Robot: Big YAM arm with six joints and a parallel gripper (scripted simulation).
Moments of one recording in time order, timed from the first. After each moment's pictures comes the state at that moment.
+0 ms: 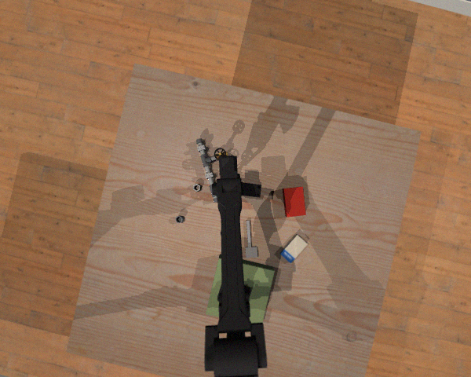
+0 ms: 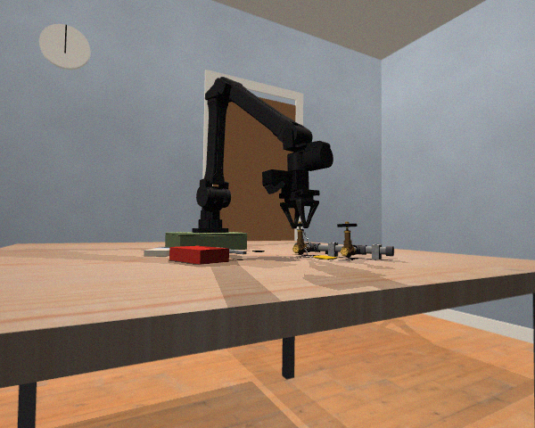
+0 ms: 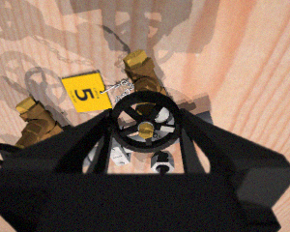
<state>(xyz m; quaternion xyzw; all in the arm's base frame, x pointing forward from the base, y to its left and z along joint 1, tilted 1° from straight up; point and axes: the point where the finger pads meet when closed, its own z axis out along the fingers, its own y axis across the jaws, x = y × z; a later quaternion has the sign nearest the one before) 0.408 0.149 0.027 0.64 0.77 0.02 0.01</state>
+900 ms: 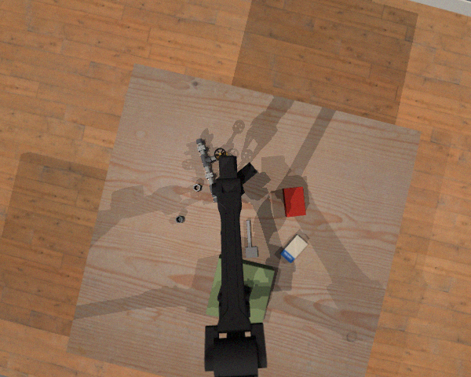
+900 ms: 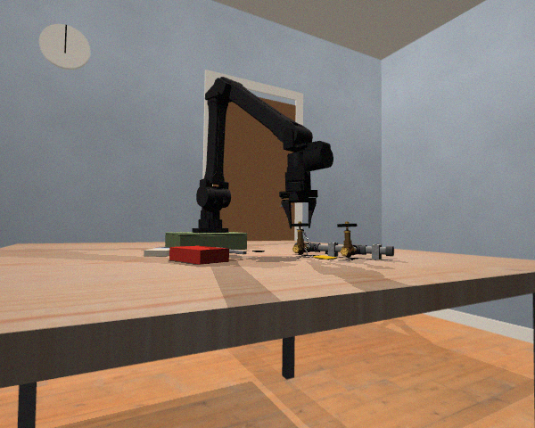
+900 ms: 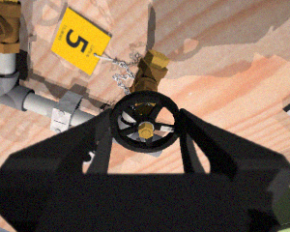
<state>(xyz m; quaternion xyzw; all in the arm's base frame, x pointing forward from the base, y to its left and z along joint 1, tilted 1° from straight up) 0.408 0.149 0.027 0.28 0.96 0.01 0.02</state>
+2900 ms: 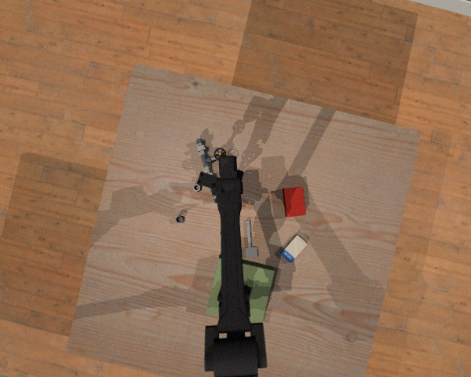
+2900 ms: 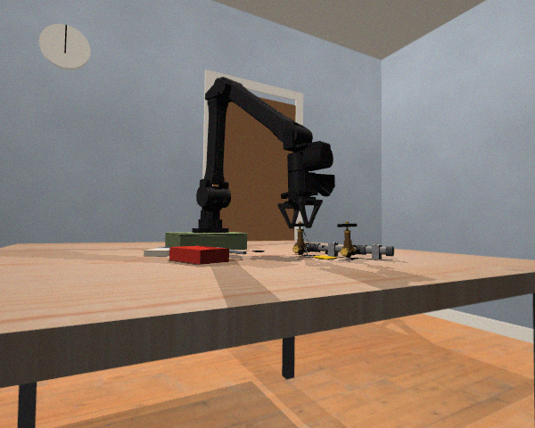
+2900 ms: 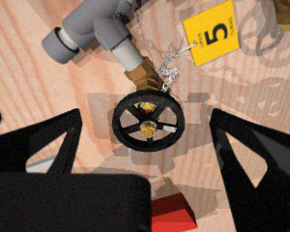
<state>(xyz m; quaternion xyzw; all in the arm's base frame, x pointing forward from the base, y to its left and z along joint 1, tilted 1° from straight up) 0.406 0.149 0.027 -0.70 0.71 -0.01 0.01</state>
